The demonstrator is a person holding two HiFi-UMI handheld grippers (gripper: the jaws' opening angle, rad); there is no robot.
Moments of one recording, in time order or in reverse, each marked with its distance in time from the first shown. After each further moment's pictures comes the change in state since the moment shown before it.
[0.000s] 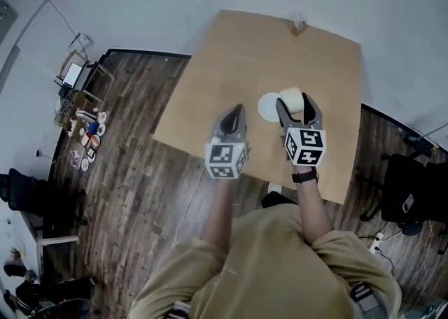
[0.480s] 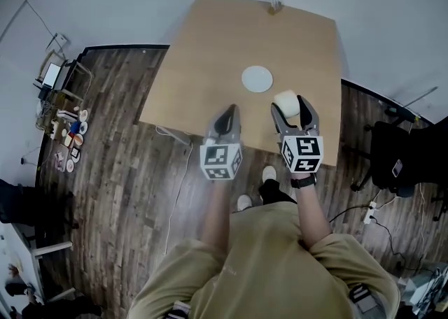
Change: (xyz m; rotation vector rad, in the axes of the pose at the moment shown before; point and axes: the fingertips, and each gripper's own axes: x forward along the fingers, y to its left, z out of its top) left arm -0.110 -0.045 -0.027 -0.067 0.004 -0.073; right arm -0.138 0.056 -0.025 -0.092 0.022 -0.058
